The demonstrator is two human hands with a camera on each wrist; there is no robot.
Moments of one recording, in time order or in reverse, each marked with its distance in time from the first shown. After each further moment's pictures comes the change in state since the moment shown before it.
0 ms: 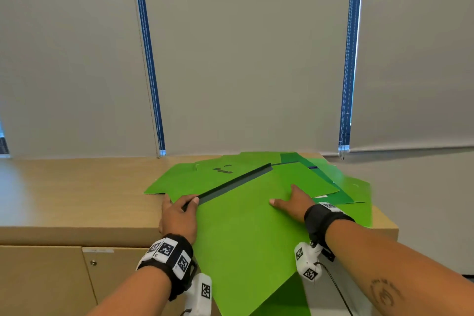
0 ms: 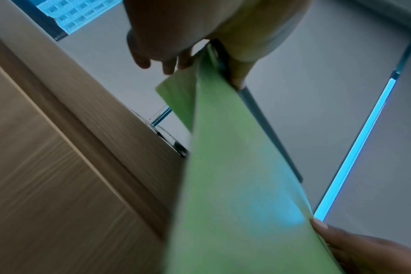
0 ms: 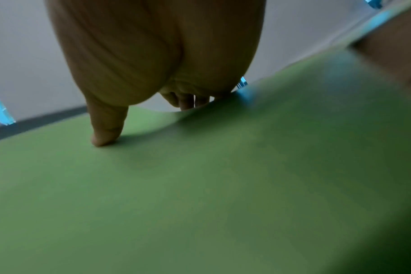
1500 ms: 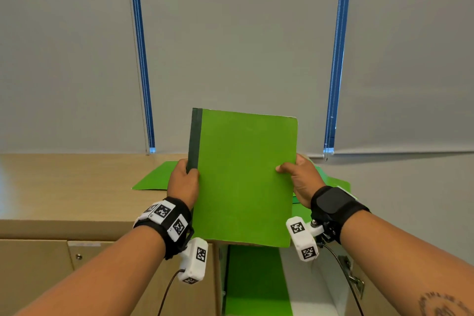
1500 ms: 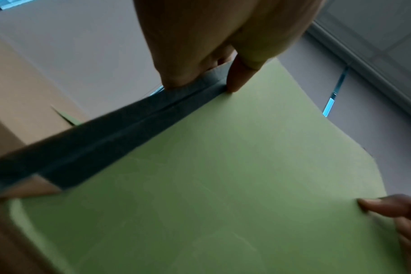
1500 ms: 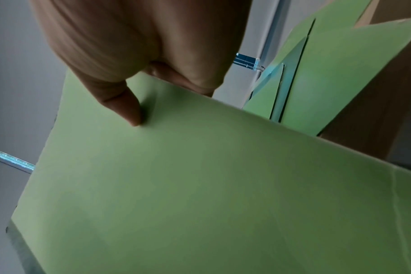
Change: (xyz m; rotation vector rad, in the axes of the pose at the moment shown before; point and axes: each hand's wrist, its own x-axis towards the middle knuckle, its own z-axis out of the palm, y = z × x) left_hand 0.004 0.082 -0.003 -0.329 -0.106 0.142; right_hand -0.070 -0.047 -0.082 0.970 0.059 -0.207
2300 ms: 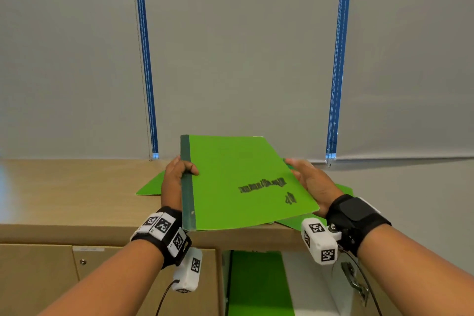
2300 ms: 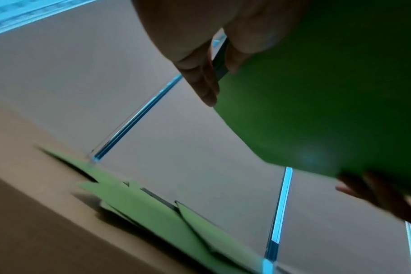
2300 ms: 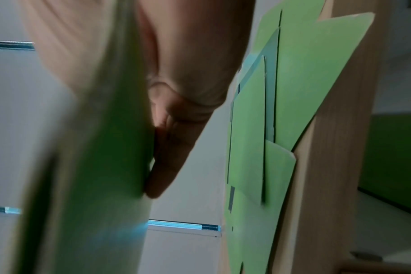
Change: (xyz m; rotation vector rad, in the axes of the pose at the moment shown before) left_hand 0.004 0.004 -0.028 -0.183 -0.028 0.194; right_hand -0.007 -0.005 -0.020 0.238 -0.156 0.188
